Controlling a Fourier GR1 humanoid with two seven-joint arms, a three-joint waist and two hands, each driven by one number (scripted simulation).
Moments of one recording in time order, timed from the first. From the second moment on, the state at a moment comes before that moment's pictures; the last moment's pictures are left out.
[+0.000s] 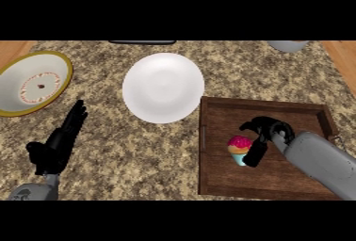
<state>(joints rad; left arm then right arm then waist) -0.07 0.37 -0.13 -1.30 0.21 0.09 -0.17 -0.68 -0.66 0.89 -1.33 -0.51 0.20 1.10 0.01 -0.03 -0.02</state>
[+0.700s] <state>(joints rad) -0.04 0.38 -0.10 -1.30 0.21 0.09 -0.15 -0.67 -0.65 0.91 -1.30 -0.22 -0.09 1.13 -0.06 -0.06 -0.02</state>
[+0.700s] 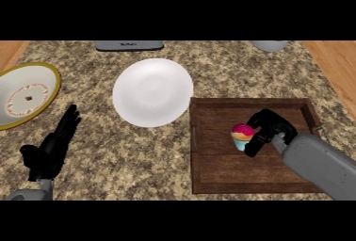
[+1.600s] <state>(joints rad) 0.01 0.39 -0.08 -1.28 0.21 0.11 -0.14 -0.88 -0.60 0.92 -1.21 0.32 -0.37 1.17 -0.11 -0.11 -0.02</state>
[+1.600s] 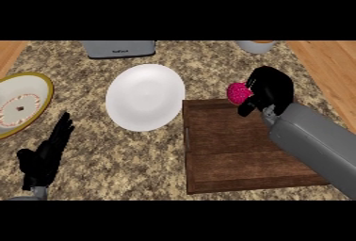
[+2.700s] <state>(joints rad) -0.02 0.39 -0.09 -1.31 0.21 0.08 -0.15 -1.14 -0.23 0.72 -0.90 0.80 -0.39 1.24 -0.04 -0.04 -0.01</state>
